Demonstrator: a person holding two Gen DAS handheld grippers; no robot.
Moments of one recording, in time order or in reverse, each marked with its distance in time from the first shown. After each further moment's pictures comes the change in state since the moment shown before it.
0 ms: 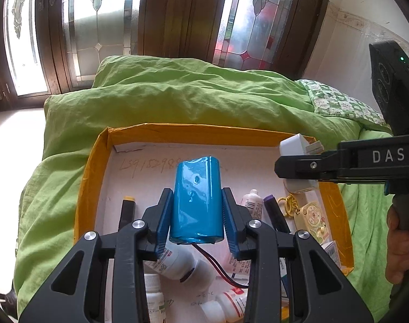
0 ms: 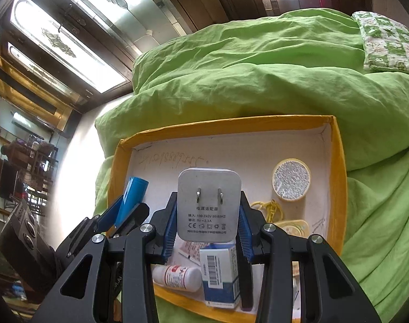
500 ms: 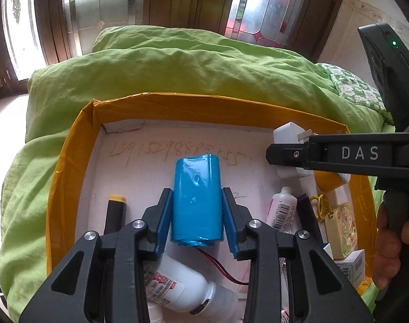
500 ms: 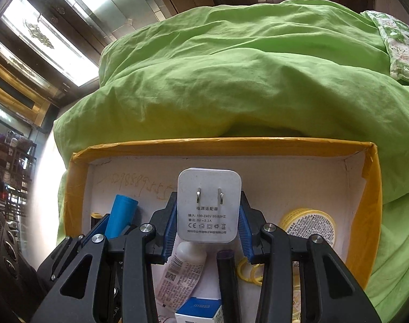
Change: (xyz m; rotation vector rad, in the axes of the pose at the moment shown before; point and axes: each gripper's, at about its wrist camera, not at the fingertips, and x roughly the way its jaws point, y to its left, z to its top) left arm 0.048 0.007 -0.003 -0.023 0.103 0.037; right arm 0.062 -0.012 0.025 -0.019 0.025 -0.126
